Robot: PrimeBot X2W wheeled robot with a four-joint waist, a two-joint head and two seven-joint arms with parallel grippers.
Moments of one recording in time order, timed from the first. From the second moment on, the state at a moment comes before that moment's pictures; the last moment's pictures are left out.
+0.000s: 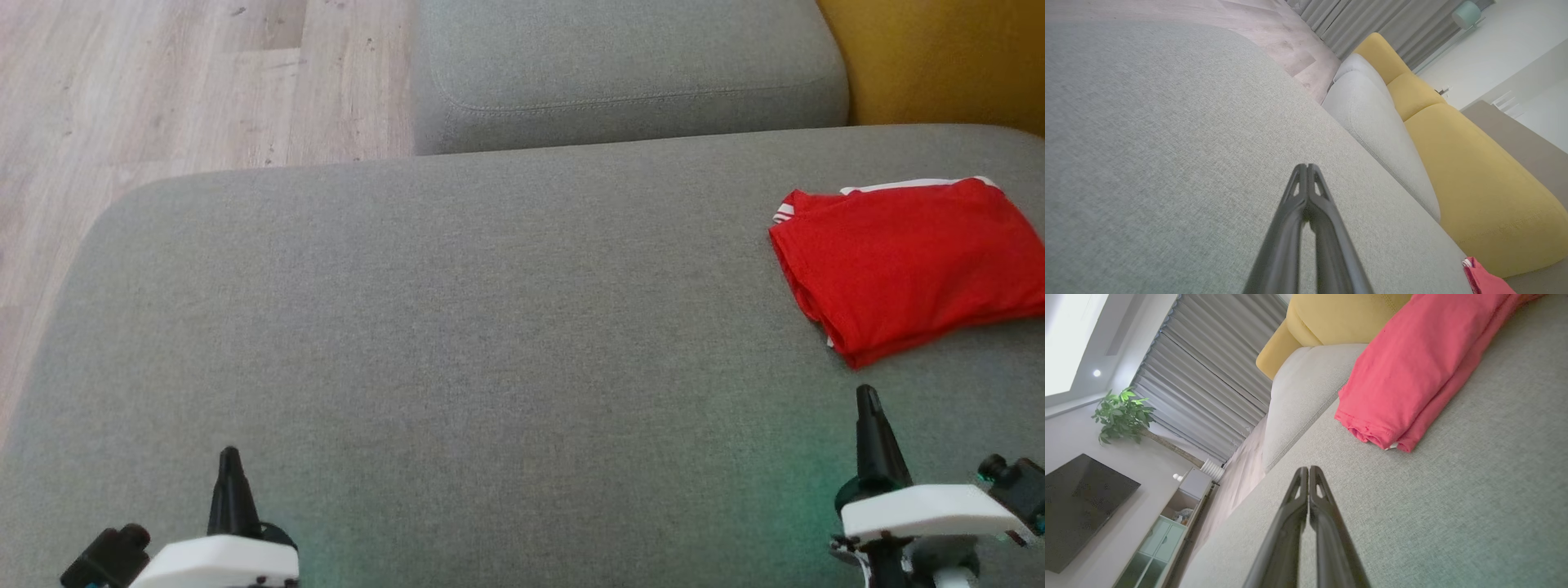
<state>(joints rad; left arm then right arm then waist) 0.06 0.05 -0.03 0.25 -0.87 -0.01 -0.07 0.05 -0.07 0.03 0.27 0.87 0.12 -0.10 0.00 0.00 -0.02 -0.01</state>
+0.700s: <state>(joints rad) 0.03 0.05 0.00 0.26 -1.11 -0.05 -0.01 0.02 -0.07 -0.01 0.27 1.12 0.12 -0.04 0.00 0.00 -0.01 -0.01</state>
